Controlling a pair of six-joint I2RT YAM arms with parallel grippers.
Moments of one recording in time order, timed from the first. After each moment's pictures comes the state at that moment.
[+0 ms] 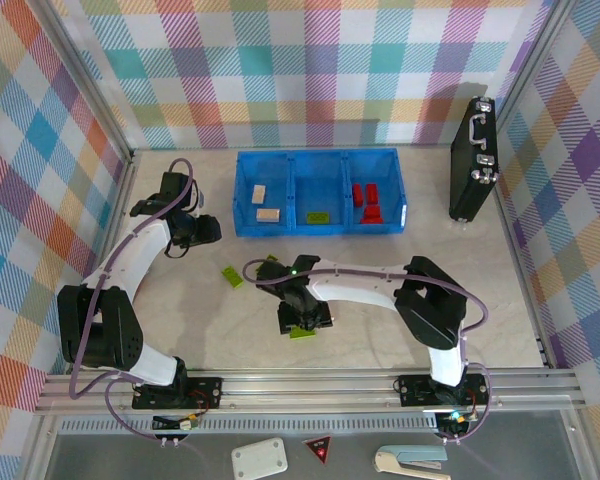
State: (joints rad) left arm -0.09 1.48 1.18 -0.81 0.09 -0.28; right arm 1.14 1.91 1.38 -1.03 -0.04 0.95
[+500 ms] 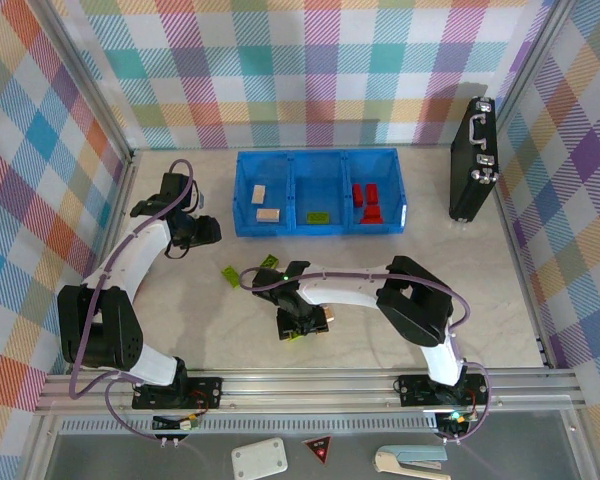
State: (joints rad) left arm -0.09 1.48 1.17 -0.81 0.09 -0.28; right arm 1.15 1.99 1.39 -1.01 -0.06 0.95
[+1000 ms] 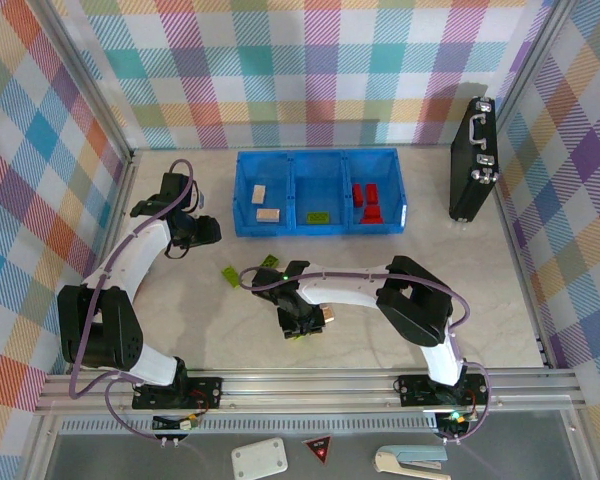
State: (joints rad) left arm -0.09 1.48 1.17 -0.81 0.09 -0.27; right arm 1.15 1.99 1.39 -1.01 -0.06 0.96
